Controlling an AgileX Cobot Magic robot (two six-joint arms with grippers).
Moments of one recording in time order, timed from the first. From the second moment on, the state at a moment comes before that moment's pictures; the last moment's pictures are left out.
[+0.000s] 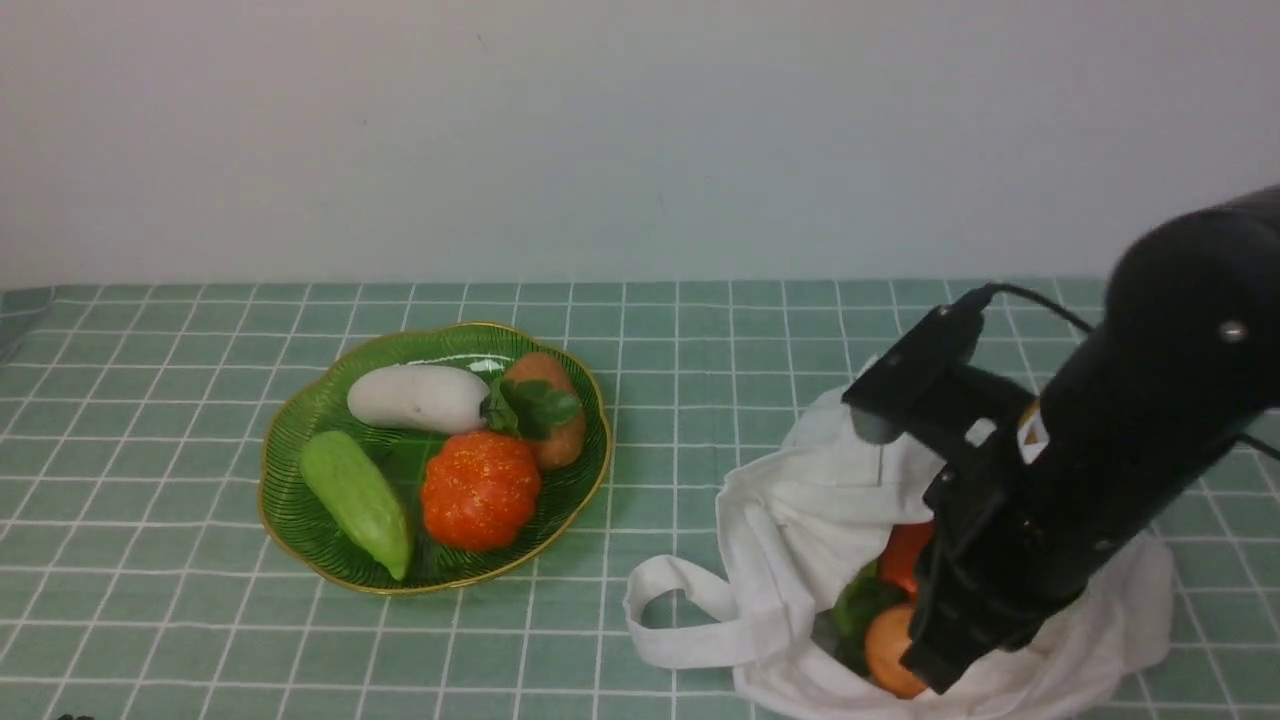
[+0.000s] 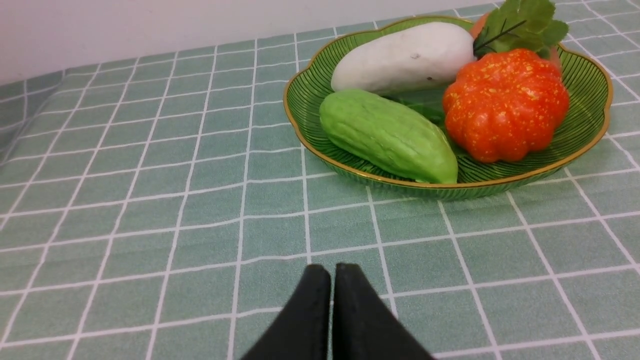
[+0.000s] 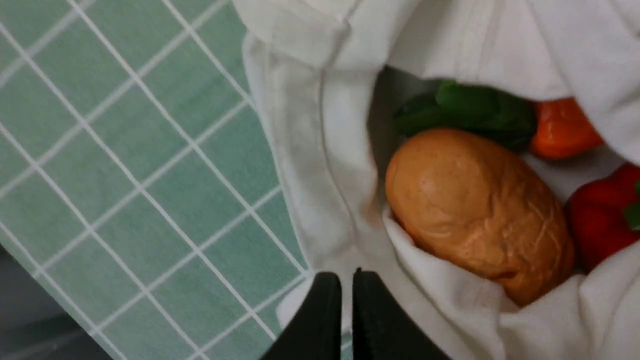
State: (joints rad) right arm 0.56 1.53 -1.10 0.15 1.17 -0.36; left arm -0.06 -0.01 0.03 -0.02 0.39 0.12
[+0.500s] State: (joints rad) right arm 0.56 1.71 -1.12 0.03 1.03 -0.56; left arm -0.06 -0.01 0.03 -0.02 0.39 0.12
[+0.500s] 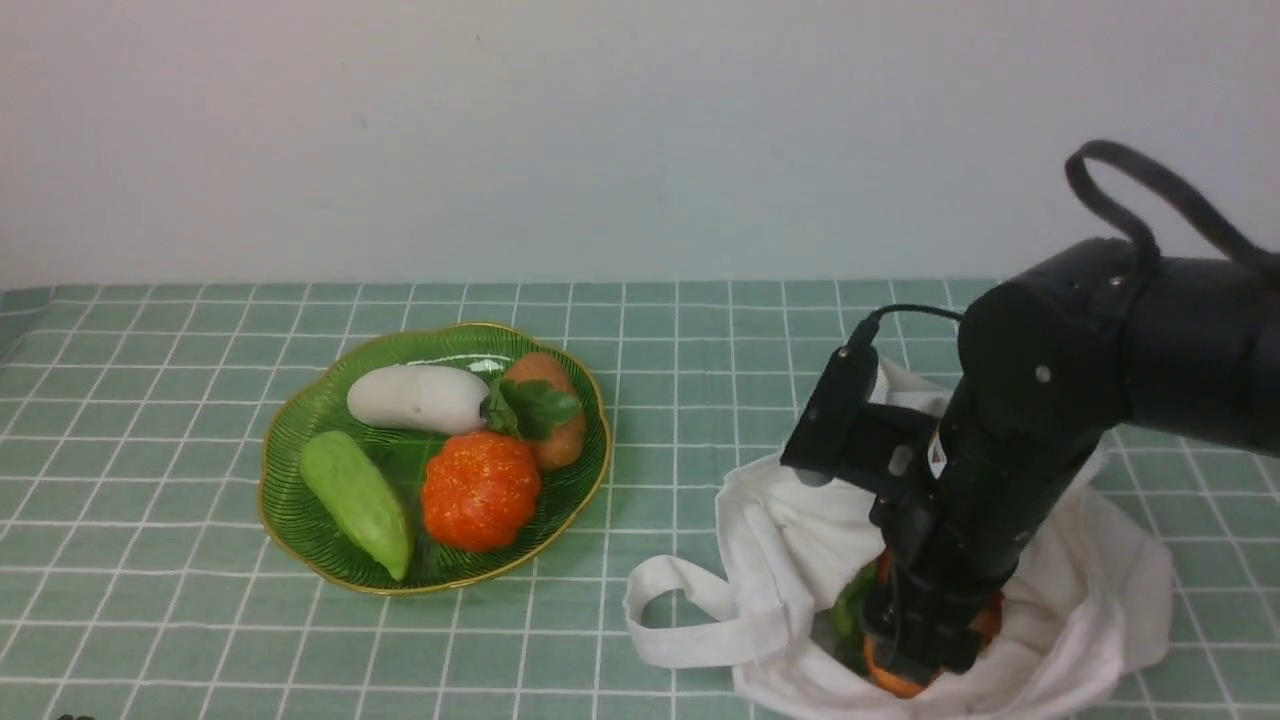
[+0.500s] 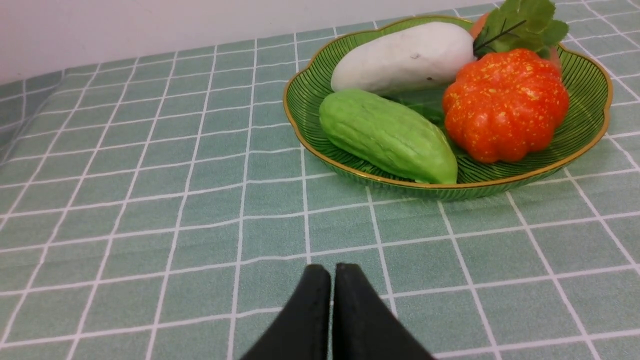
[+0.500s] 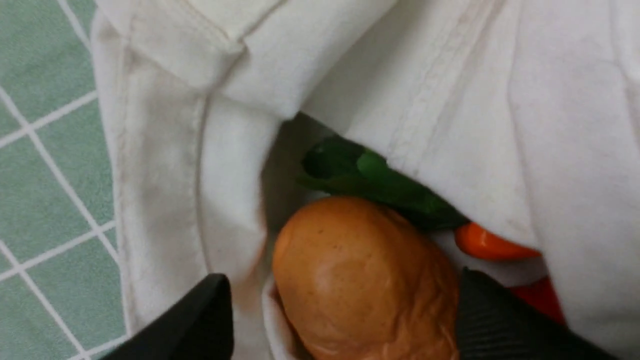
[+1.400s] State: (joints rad) right arm 0.56 1.59 -1.21 0.12 1.14 -0.54; left arm -0.06 -0.01 0.03 -0.02 0.39 0.12
